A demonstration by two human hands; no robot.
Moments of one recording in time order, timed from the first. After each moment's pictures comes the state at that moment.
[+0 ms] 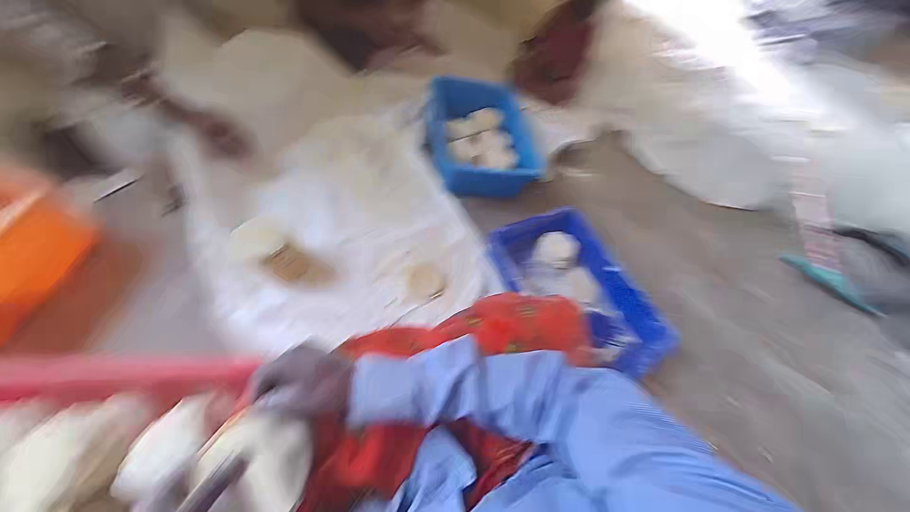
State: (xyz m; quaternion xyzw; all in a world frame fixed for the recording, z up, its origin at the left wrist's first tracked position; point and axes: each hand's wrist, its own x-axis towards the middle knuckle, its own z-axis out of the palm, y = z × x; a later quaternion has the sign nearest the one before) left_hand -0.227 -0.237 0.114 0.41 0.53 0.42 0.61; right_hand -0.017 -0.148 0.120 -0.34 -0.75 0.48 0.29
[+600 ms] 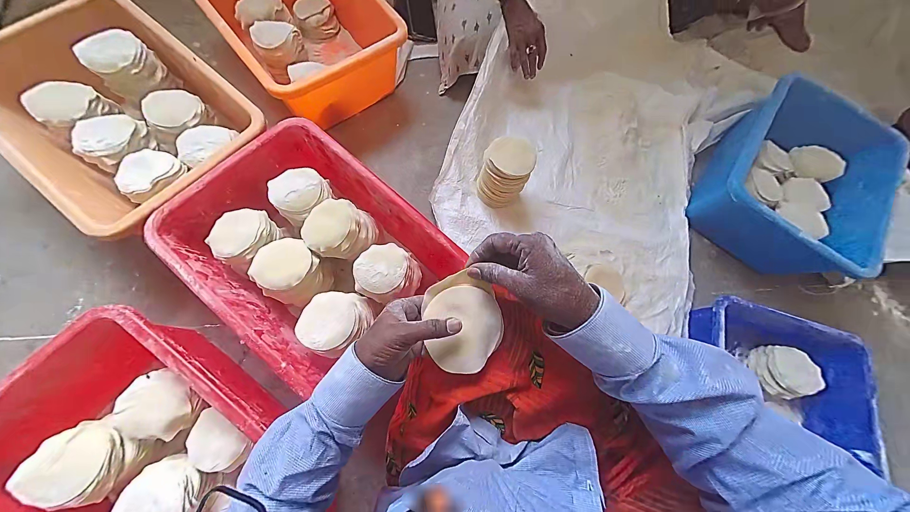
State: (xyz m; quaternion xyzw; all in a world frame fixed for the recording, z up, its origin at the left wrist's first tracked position) left_hand -0.245 -0.232 0.099 0.18 0.40 0.49 0.76; right_hand -0.052 -0.104 0.135 -0.33 -0.82 0.43 0.19
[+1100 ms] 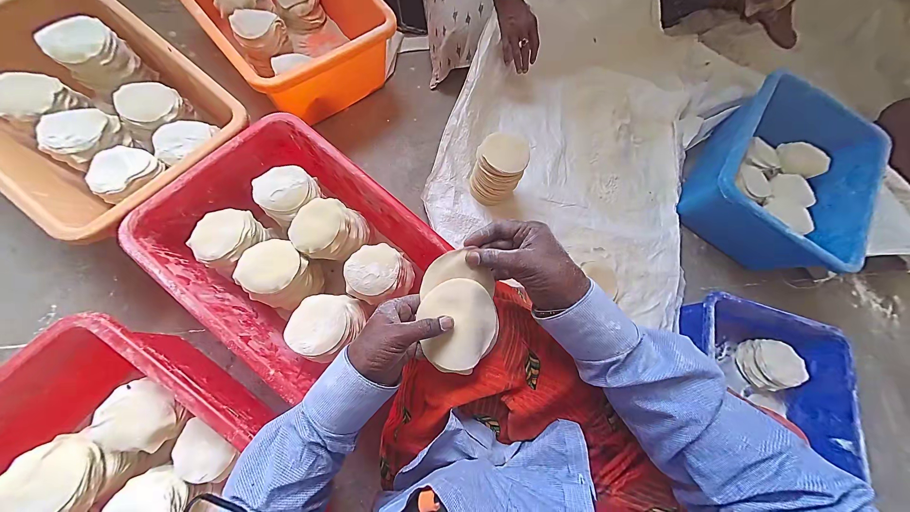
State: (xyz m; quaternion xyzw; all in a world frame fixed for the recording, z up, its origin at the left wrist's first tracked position) left_hand -0.244 -0.227 0.100 0.18 0.43 0.48 0.75; right_hand -0.060 -0.098 0.133 -0.42 -0.56 0.67 0.25
